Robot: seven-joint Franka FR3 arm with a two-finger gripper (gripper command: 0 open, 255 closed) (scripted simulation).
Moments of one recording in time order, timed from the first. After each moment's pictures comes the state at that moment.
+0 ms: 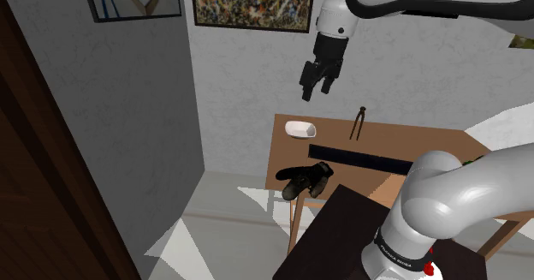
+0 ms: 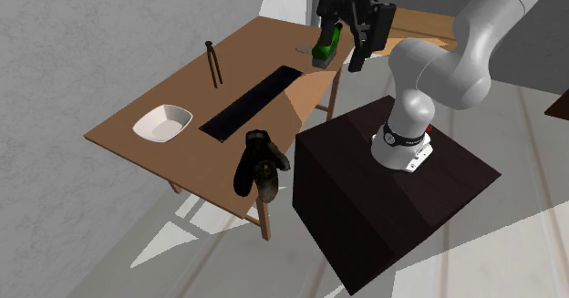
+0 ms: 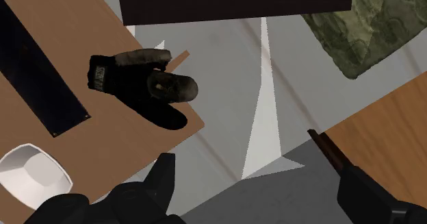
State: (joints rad) arm -0.02 -0.79 0.01 -2.31 -0.01 1.64 0.10
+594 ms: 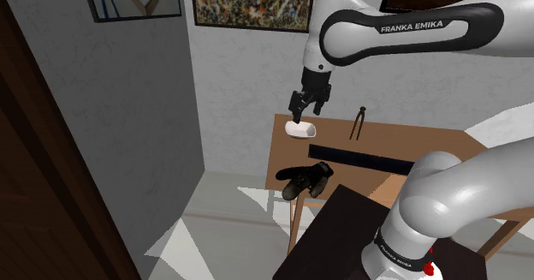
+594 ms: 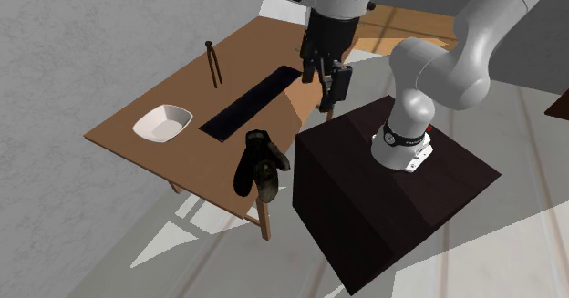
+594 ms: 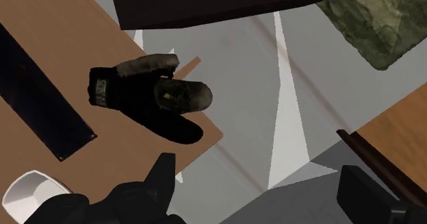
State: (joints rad) arm -0.07 -0.71 0.02 -2.48 -0.04 1.85 0.18
